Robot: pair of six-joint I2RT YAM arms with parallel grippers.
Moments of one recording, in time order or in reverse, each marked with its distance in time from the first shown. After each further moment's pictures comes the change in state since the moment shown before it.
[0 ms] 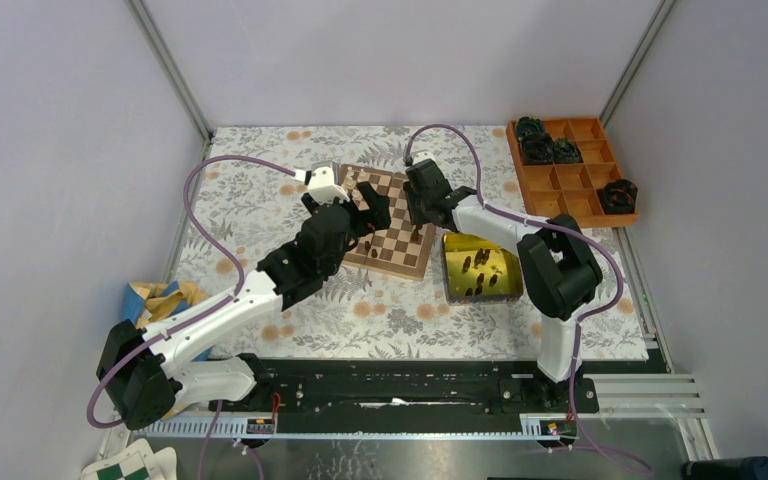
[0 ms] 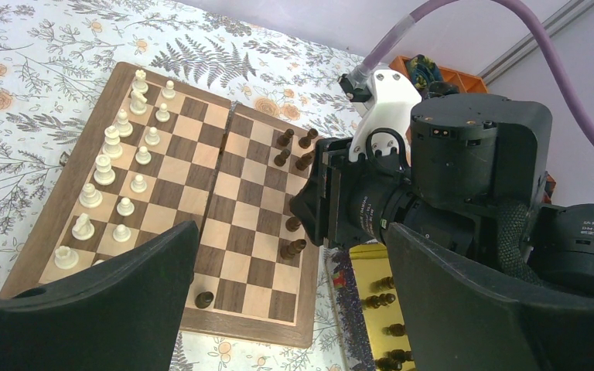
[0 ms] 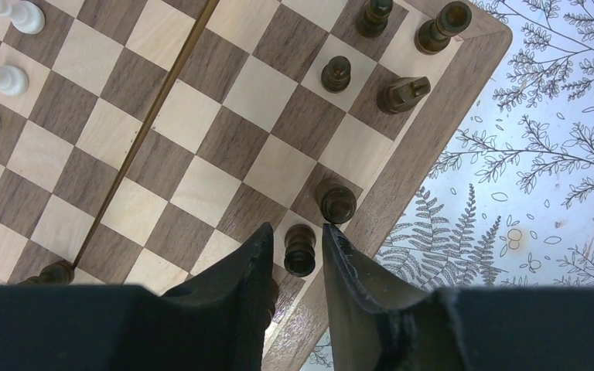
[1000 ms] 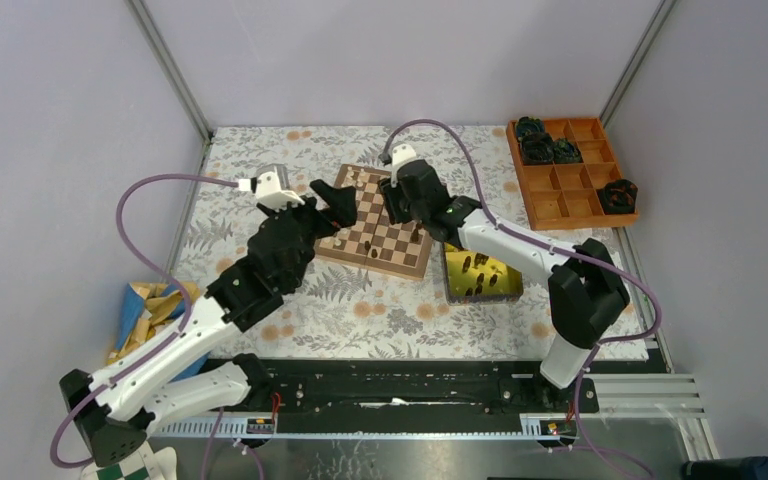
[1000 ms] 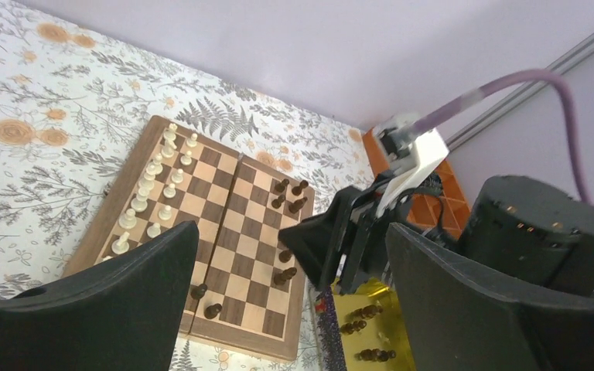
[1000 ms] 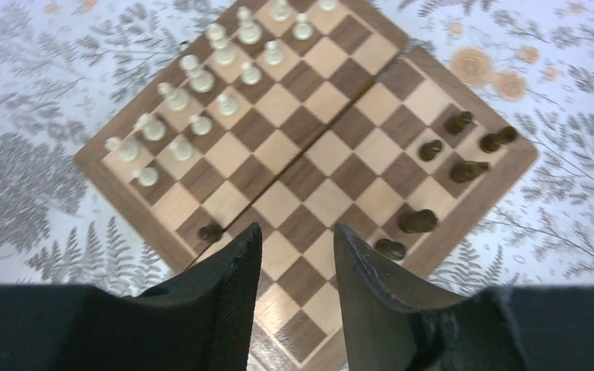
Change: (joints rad) left arm 0.000 -0.240 0.000 -0.099 -0.077 -0.005; right arm 0.111 -0.206 -0.058 0.115 -0.035 -0.111
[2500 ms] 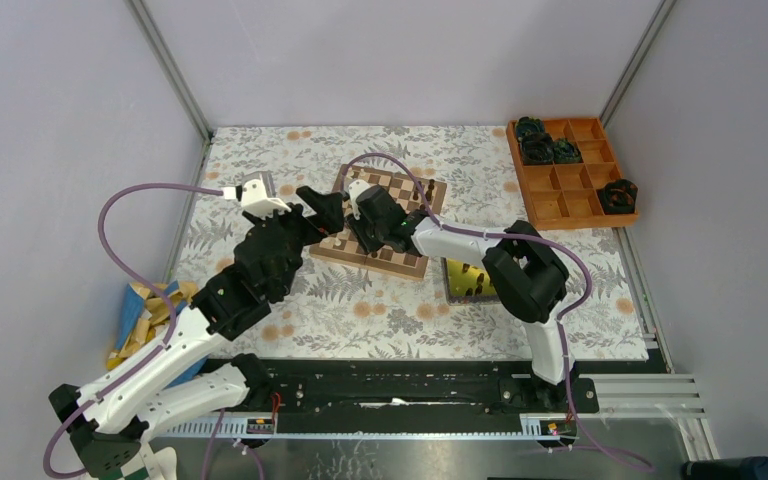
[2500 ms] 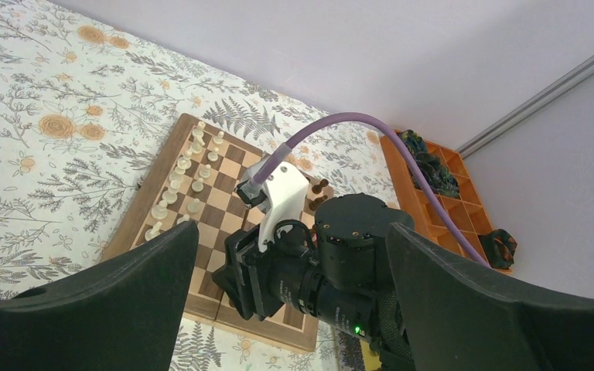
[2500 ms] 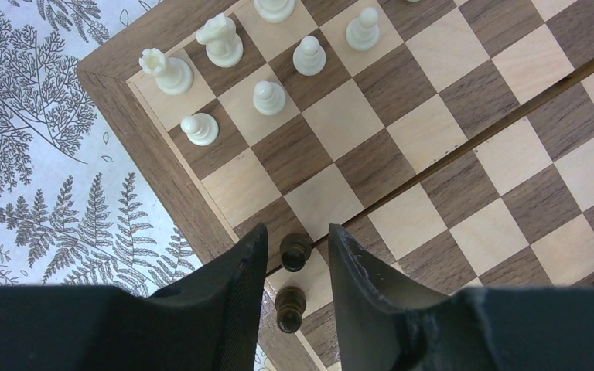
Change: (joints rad) left arm 0.000 -0.113 -0.011 -0.113 -0.043 0.000; right arm 0.119 0.319 0.130 -0.009 -0.119 -0.061
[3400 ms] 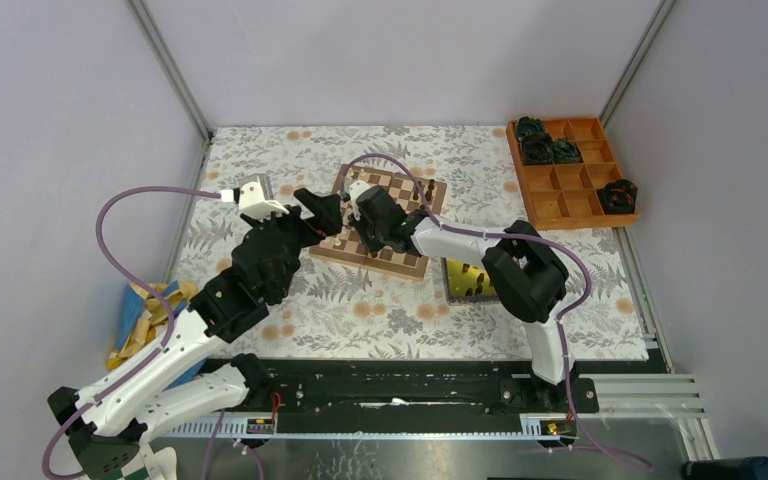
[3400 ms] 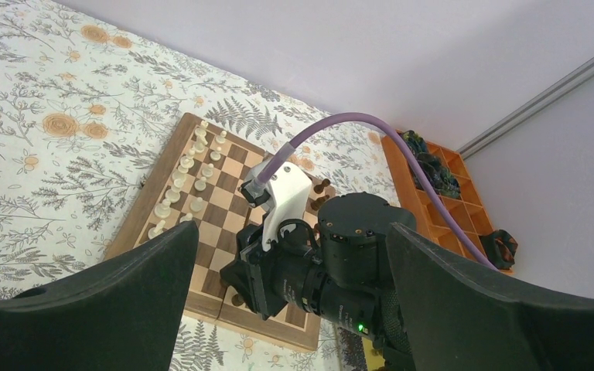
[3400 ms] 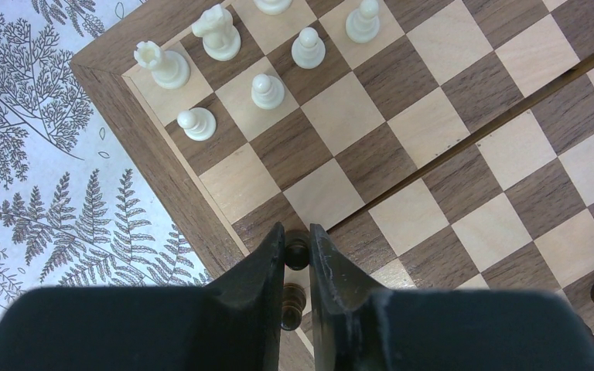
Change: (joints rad) left arm 0.000 -0.021 -0.018 0.000 -0.003 0.000; right arm 0.000 0.002 0.000 -0.011 0.002 0.006
